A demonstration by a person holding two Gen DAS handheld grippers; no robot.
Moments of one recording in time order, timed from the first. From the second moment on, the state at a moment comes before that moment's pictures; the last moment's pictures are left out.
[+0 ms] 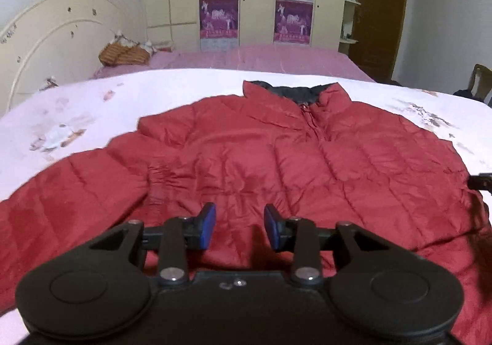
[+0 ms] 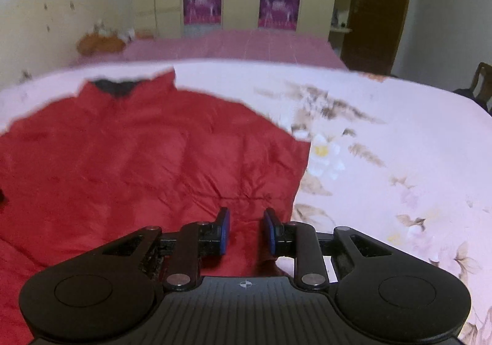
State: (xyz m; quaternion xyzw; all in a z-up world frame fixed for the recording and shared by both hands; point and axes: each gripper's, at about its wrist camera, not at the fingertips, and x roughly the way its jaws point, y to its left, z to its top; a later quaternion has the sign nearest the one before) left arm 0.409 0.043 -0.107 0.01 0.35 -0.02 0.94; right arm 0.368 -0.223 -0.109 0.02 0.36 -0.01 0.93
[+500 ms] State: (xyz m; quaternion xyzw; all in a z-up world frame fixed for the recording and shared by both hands) left arm 0.414 0.051 -0.131 0.02 0.38 -0.02 0.93; right arm 0.360 -0.196 -0.132 -0.01 0.41 -0.02 0.91
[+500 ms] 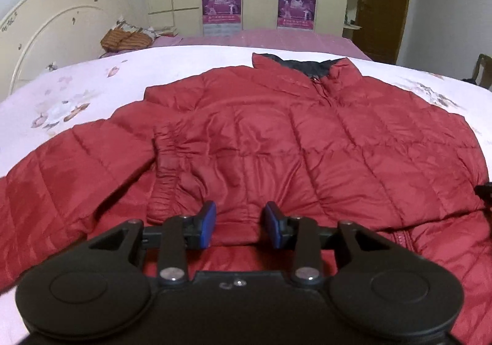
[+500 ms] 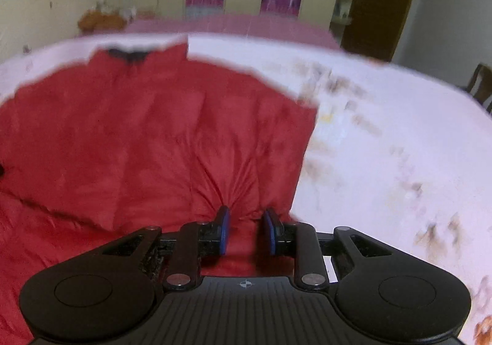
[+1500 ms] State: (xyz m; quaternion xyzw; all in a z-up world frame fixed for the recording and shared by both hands) left arm 0.196 0.313 -0.119 -0.28 0.29 0.24 0.88; right arm 0.274 -0.175 -0.096 0.03 0.36 -0.09 0.93
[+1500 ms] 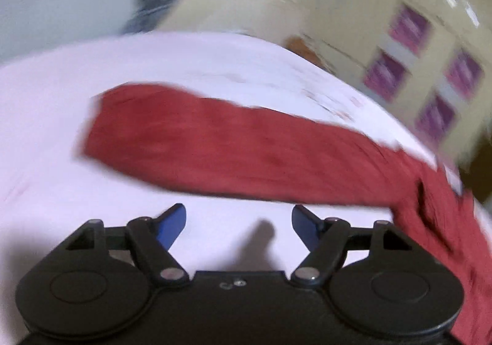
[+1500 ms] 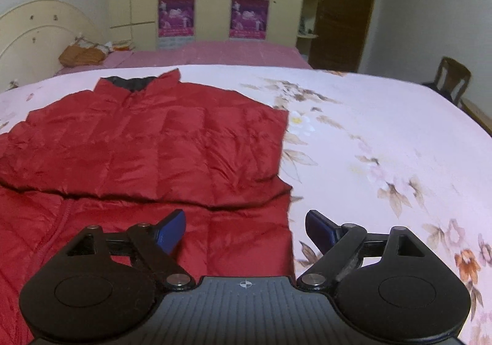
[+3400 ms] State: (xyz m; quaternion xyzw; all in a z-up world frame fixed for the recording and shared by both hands) left arm 0.419 -0.065 -0.109 -0.01 0.34 -0.20 0.92; right arm 0.338 -0.292 -0.096 0.16 0.36 -0.14 0.91
